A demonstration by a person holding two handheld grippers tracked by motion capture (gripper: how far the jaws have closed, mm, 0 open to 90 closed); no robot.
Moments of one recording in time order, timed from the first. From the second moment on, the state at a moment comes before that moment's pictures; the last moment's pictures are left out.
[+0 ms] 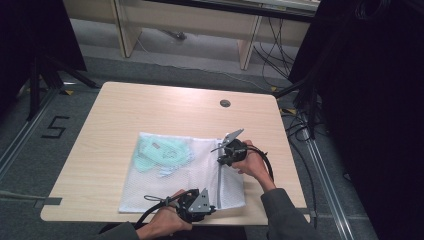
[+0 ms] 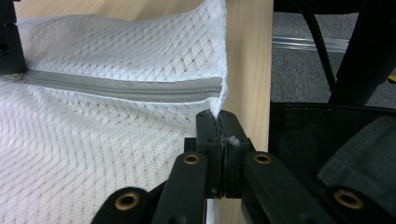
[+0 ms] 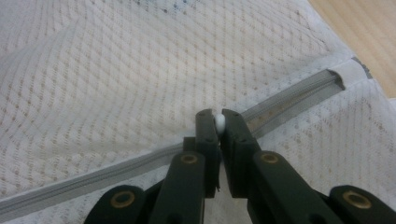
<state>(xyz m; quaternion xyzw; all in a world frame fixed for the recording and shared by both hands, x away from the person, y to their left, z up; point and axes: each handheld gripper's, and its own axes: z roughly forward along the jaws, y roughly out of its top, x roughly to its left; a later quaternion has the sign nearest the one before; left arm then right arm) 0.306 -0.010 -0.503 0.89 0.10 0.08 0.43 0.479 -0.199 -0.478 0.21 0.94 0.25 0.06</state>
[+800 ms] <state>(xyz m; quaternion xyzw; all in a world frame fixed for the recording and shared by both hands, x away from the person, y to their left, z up) 0.308 -0.009 -0.502 0.90 0.10 0.08 0.43 0.494 -0.197 -0.477 0.22 0.94 0.25 0.07</state>
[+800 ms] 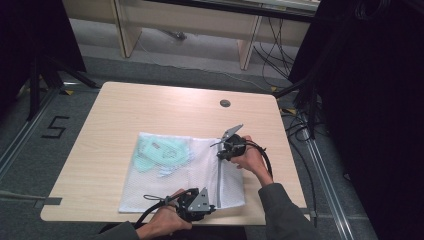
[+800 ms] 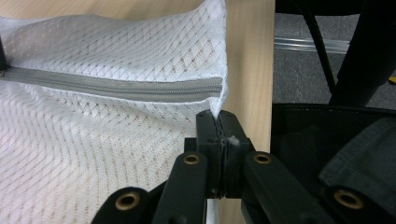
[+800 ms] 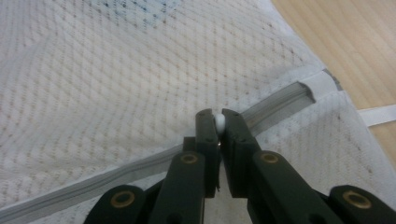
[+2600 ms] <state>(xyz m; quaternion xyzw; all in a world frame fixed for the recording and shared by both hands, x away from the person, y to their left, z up) 0.304 -0.010 -0.503 0.89 0.10 0.07 0.43 0.533 -0.200 -0.478 0.25 0.92 0.27 0.11</state>
